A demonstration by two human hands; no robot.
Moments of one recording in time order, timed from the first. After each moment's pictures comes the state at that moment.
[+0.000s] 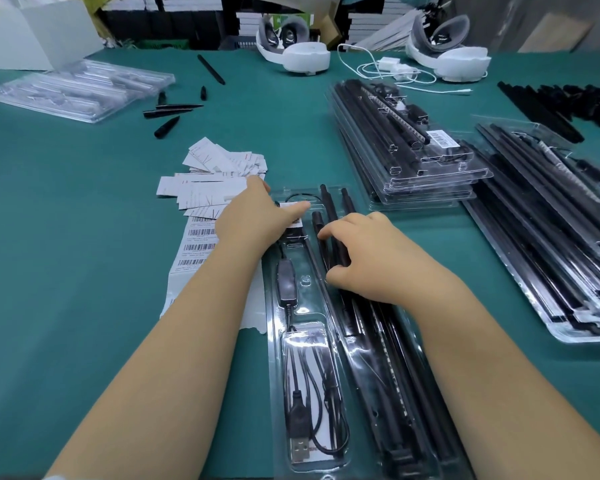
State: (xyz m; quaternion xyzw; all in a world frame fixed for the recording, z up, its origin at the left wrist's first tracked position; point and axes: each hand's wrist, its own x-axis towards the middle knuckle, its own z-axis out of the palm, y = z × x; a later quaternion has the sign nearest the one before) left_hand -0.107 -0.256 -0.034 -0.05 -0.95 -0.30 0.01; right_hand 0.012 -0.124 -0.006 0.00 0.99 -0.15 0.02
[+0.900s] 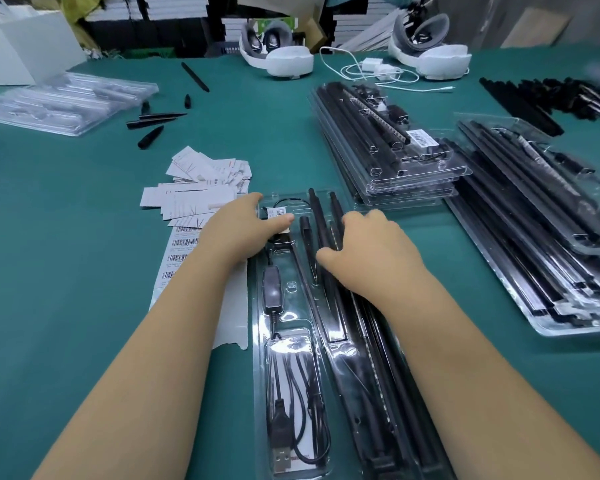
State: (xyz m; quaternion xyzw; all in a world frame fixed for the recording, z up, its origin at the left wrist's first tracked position) left_hand -0.108 -0.265 -0.035 -0.14 -0.94 -0.30 -0.04; right_hand 0.012 -0.124 -0.003 0.18 0.97 -0.15 -0.02
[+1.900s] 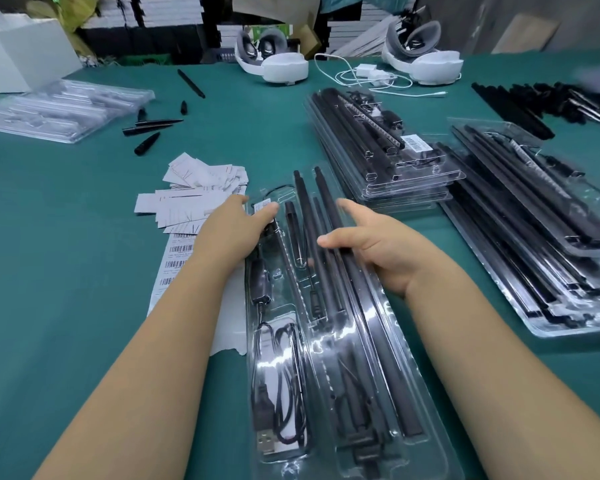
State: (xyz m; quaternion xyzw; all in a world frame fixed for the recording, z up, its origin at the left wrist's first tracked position) left_hand -0.111 -0.264 -0.035 -0.08 -0.92 -0.37 -0.01; right_hand 0.008 -0.098 -0.001 0.15 0.64 -0.75 0.08
